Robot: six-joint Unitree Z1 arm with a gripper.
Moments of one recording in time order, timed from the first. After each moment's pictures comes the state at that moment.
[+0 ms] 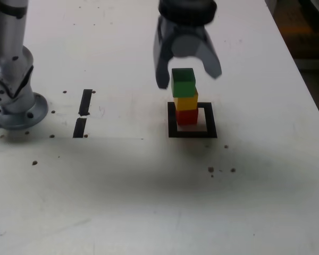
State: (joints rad) arm -0.08 1.90 -1.66 1.46 -0.02 -0.15
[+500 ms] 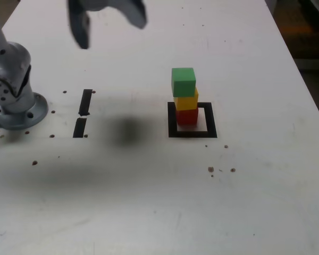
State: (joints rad) arm 0.04 1.45 -1.34 1.51 -0.01 -0.04
